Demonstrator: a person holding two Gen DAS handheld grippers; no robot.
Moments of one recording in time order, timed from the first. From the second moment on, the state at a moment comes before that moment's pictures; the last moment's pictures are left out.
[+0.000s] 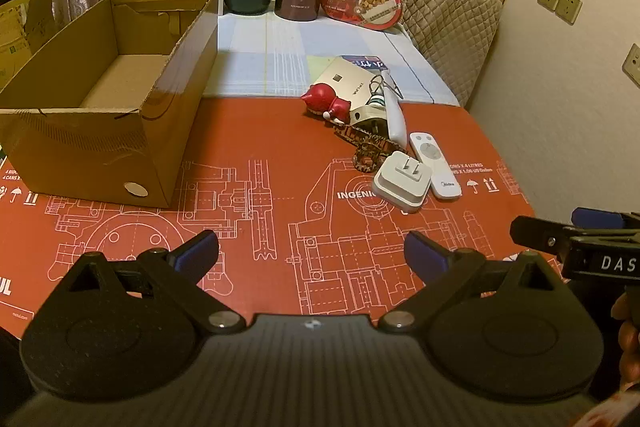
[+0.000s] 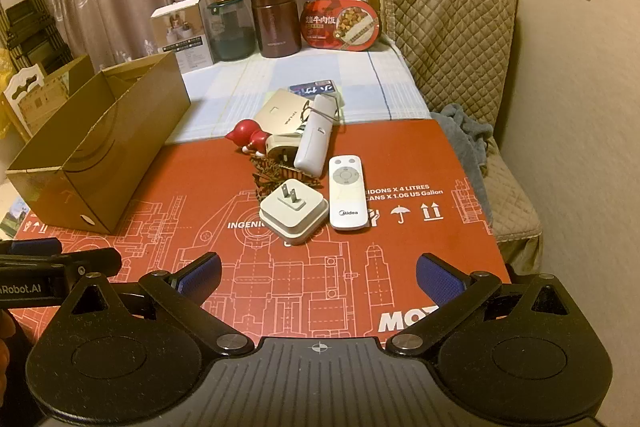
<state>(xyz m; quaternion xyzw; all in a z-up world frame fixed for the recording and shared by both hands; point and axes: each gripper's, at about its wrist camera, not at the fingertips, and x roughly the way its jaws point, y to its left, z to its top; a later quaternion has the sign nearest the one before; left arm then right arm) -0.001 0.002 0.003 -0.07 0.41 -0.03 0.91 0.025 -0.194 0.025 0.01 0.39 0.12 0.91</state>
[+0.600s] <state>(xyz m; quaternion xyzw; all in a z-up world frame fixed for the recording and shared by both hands) -0.001 0.000 0.008 -0.06 0.40 -0.03 0.91 0.025 -0.195 0.030 0.01 0.39 0.12 0.91</state>
